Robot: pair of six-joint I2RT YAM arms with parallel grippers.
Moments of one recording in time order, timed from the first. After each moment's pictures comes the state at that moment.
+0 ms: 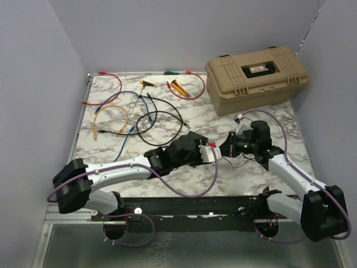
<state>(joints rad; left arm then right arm) -1.13 1.35 0.86 0.08 -0.03 0.52 0.25 1.06 0.53 -0.06 -0.84 0.46</state>
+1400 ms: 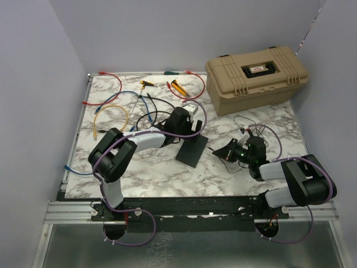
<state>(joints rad) -0.71 1.81 1.05 0.12 0.03 -0.25 0.24 1.42 0.18 0.78 -0.60 0.73</state>
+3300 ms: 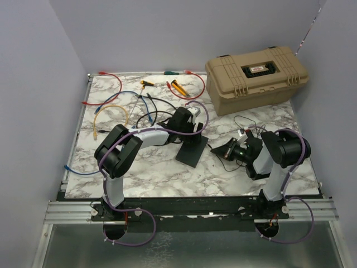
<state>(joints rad) -0.71 1.89 1.12 0.02 0.14 -0.29 0.19 1.89 0.20 1.36 -0.70 0.91</state>
